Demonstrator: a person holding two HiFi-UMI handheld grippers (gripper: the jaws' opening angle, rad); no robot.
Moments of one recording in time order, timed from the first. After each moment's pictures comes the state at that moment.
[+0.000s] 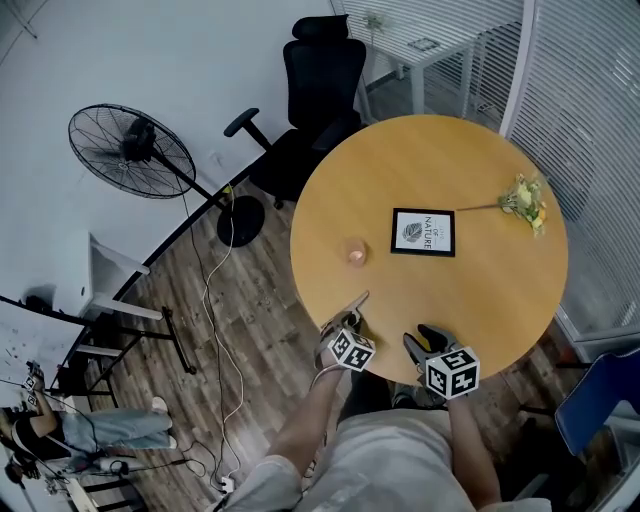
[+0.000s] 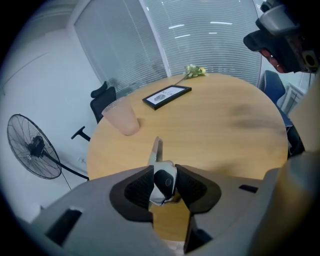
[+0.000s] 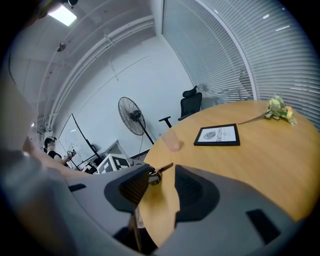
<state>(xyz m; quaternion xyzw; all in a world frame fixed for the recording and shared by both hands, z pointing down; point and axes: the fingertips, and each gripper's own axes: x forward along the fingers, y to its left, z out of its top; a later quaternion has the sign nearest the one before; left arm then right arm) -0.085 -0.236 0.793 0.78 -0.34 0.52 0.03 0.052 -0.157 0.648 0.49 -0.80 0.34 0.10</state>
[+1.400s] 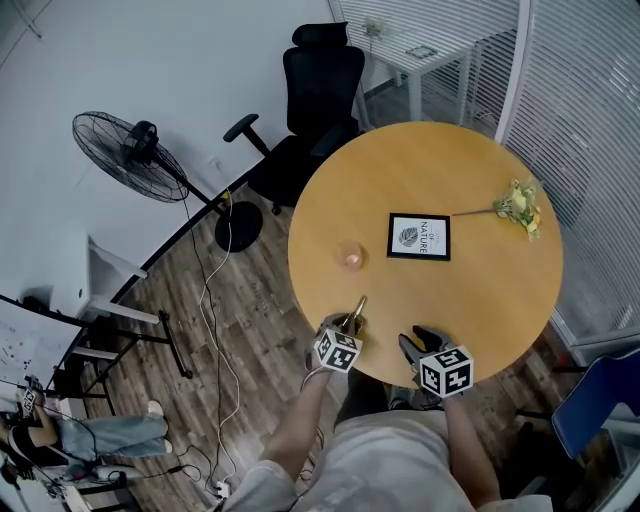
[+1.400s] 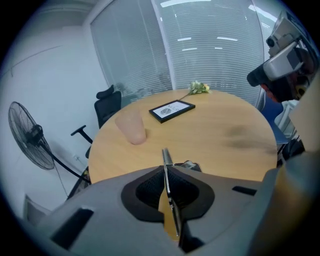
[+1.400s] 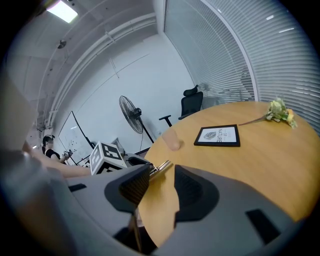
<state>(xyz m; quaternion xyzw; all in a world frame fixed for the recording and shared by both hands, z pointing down) -0.085 -0.238 0.760 0.82 -0.35 0.45 0.08 0.050 -0.154 0.653 0.48 -0.80 0.34 0.11</state>
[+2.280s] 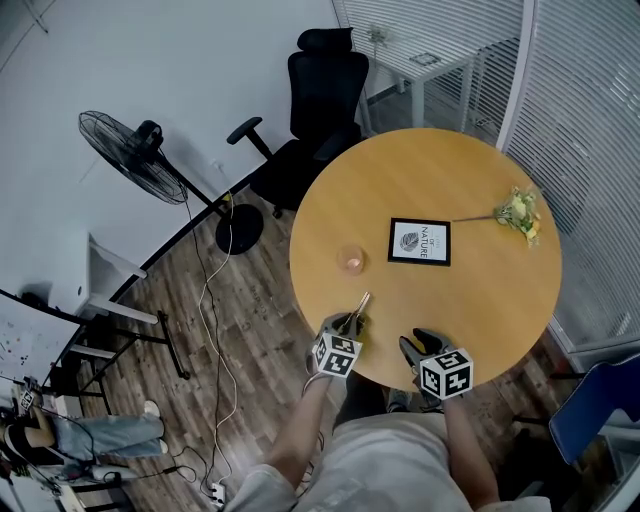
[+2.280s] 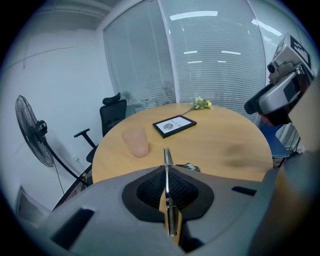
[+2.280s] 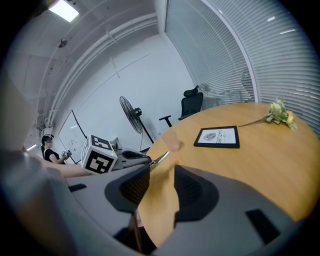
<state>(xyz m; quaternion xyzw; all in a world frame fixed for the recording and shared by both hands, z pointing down) -0.075 -0.245 0.717 0.84 -0.37 0.39 0.07 0.052 -0.158 0.649 0.49 -0.80 0.34 0.11</state>
